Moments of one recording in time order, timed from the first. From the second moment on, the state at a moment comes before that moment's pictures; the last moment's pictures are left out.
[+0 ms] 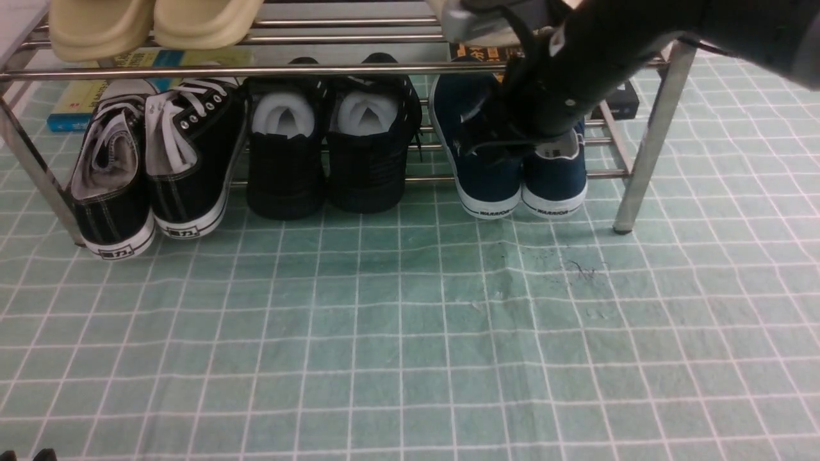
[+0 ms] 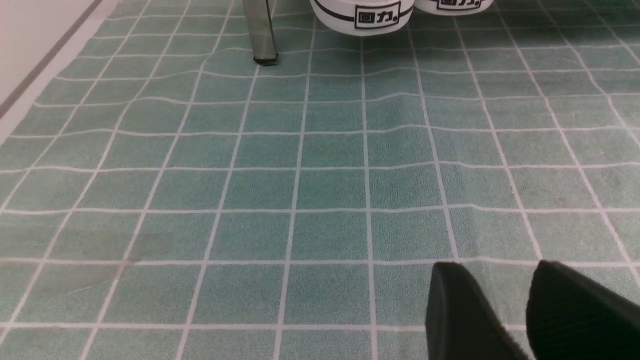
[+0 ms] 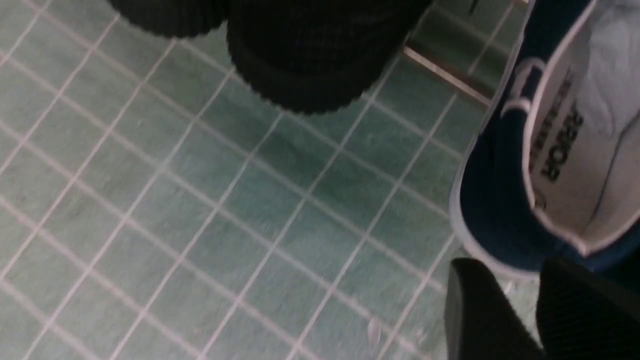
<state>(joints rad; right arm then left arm) 0.53 1.90 -1.80 0.10 0.90 -0.03 -0.02 -0.01 0.02 0.14 0.37 -0.08</state>
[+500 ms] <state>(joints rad) 0.54 2.05 -1.81 0.01 0.67 -0.03 -0.02 -0.01 0.02 0.15 0.37 -0.08</state>
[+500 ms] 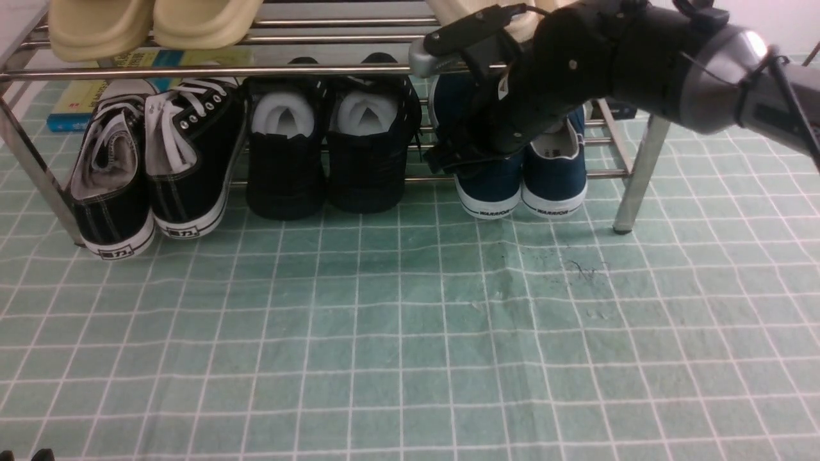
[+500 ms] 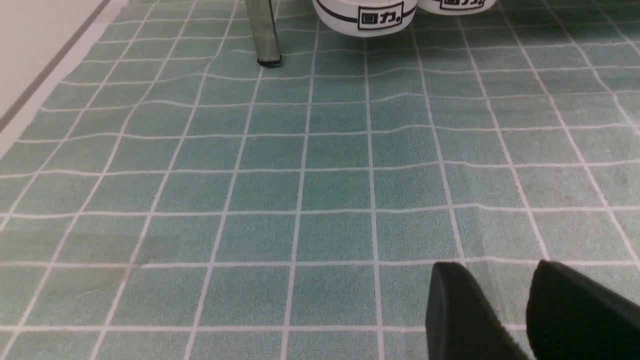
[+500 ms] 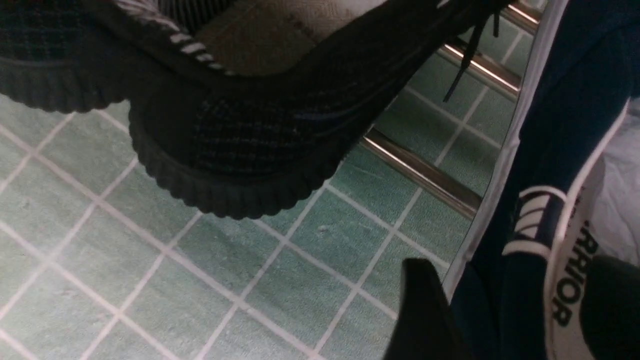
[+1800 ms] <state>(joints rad) 0.76 1.59 -1.80 0.04 1.27 -0.01 -0.02 -0.01 0.02 0.15 0.38 -0.08</state>
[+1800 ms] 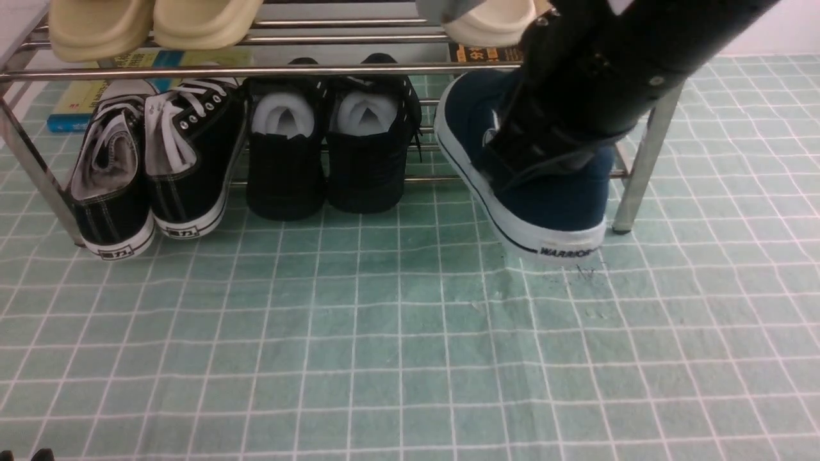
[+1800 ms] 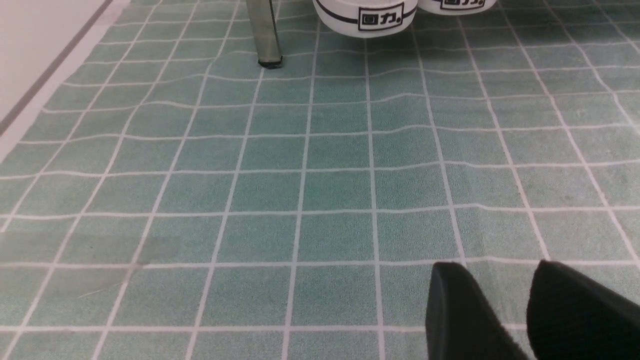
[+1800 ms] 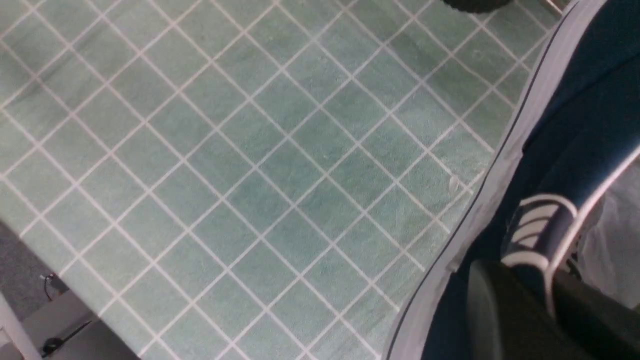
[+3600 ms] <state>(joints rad) 0.77 1.82 -1.38 0.15 0.72 0.21 -0.02 -0.01 0.02 0.16 0.38 -0.08</state>
